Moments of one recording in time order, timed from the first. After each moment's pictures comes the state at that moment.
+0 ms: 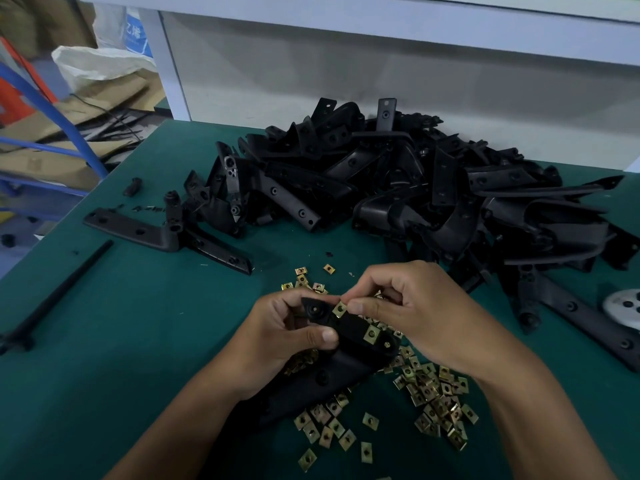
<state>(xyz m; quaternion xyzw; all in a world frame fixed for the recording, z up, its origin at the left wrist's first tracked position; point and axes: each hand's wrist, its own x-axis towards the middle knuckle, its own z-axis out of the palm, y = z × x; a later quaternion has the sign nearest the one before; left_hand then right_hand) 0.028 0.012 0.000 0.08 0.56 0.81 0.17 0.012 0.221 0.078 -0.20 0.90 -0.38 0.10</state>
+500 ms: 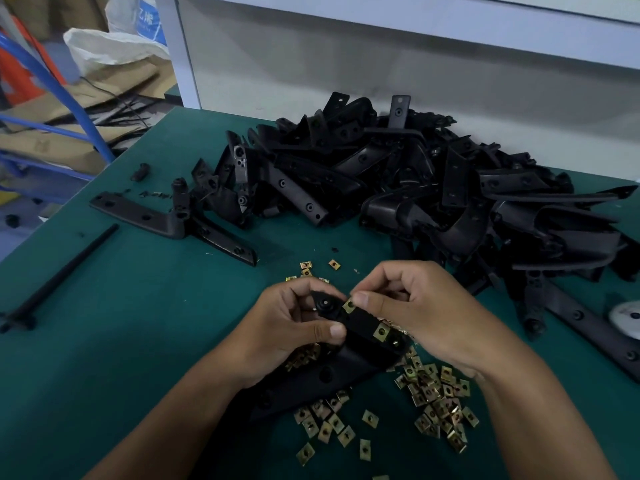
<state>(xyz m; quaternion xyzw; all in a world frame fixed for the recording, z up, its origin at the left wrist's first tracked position) 0.024 0.011 -0.003 0.12 0.56 0.80 0.17 0.008 0.220 0.071 -0.12 0.85 -0.48 0.17</state>
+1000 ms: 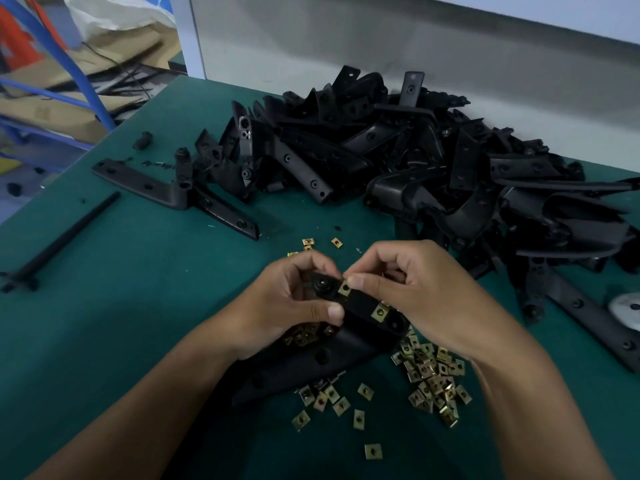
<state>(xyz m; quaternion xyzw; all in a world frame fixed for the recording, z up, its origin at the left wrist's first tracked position) 0.023 0.009 -0.008 0.15 0.56 0.80 0.17 0.013 0.216 0.077 -0.19 0.88 -0.42 0.15</state>
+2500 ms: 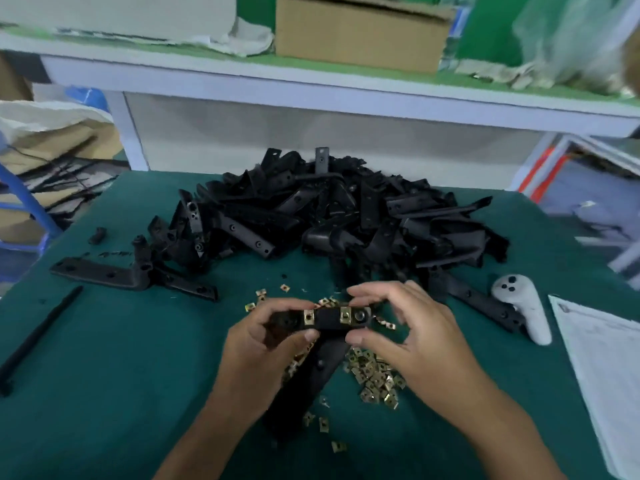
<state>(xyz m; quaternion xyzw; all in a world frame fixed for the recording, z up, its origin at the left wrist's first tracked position) 0.072 0.038 0.039 0.11 0.68 0.72 -0.05 0.099 0.251 0.106 -0.16 0.91 -0.37 -0.12</state>
